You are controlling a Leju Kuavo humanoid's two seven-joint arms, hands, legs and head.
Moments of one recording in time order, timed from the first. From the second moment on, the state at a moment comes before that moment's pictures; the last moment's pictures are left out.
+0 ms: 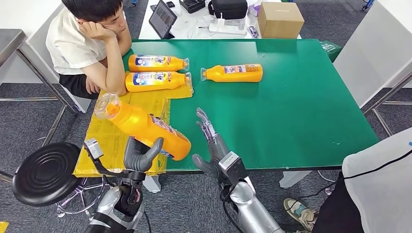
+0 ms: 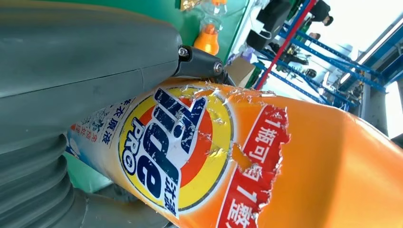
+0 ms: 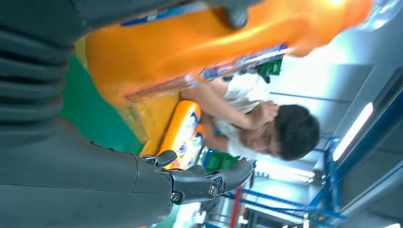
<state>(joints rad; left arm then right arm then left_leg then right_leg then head) -0.15 -0.15 -0.42 -1.34 0.52 -0.19 -0.33 -0.25 0.16 0.54 -1.16 0.12 -0.04 -0.70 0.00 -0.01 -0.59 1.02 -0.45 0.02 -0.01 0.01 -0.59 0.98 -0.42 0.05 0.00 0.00</state>
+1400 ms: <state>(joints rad) -0.64 -0.12 -0.45 -0.53 -0.81 0.30 -0.12 -0.14 0.23 0.35 -1.34 0.06 -0.27 -0.70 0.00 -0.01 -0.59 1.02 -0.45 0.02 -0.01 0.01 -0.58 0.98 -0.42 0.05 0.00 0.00</state>
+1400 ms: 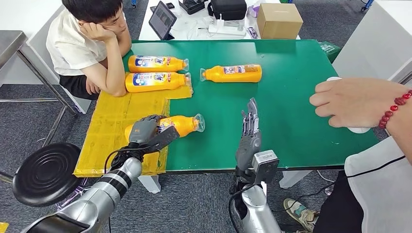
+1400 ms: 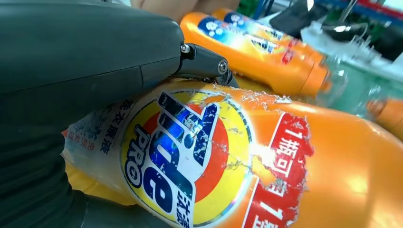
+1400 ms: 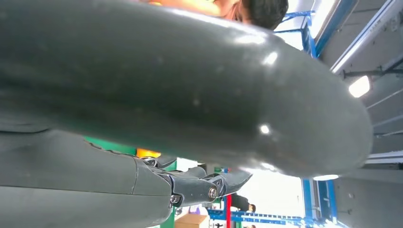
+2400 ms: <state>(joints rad) -0.70 -0.14 -0.58 -0.43 -1.09 0.31 0.07 -0.16 0.24 0.34 -1.27 0.08 -0.27 -0.70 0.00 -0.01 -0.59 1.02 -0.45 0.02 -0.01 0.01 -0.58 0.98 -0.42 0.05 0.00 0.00</state>
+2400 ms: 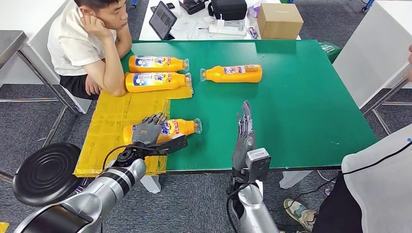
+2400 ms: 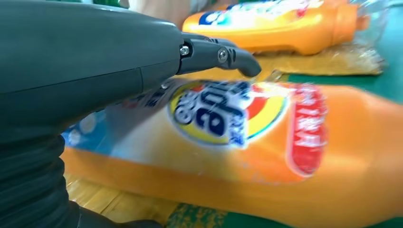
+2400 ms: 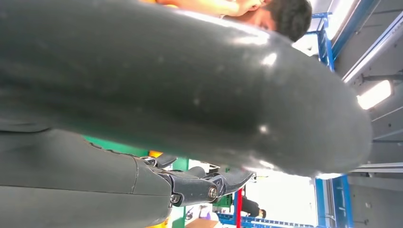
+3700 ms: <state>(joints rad) 0.01 -0.14 -0.41 -1.47 0.05 0.26 -0.41 0.02 0.17 0.28 -1.43 0.40 -0.60 -0.51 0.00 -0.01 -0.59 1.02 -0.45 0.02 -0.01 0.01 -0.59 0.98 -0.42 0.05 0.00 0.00</state>
